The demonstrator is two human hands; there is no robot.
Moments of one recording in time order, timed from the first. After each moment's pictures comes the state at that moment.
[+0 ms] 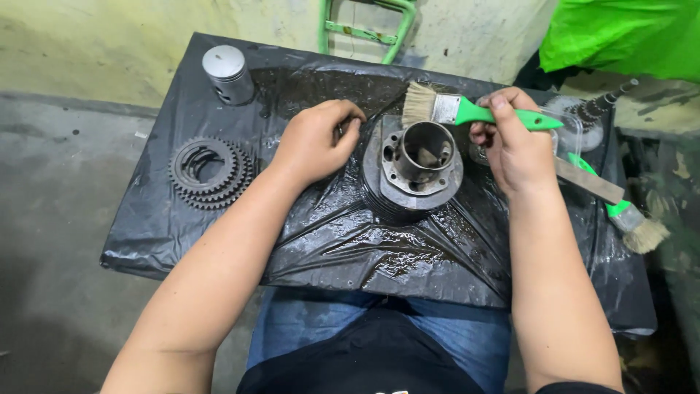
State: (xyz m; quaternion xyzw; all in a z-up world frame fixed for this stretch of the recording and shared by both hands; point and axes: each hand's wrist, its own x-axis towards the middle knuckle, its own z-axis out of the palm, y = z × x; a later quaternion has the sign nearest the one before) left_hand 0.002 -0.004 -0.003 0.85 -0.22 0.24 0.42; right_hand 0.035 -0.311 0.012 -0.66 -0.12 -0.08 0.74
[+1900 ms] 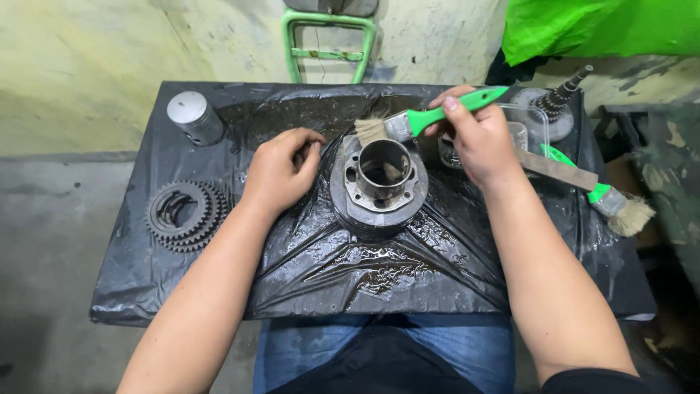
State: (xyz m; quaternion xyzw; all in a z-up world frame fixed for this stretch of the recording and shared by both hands) left_hand 0.004 -0.002 -0.006 0.86 -0.19 0.22 0.42; right_hand 0.066 -0.316 -0.011 -0.66 -0.21 -0.13 0.71
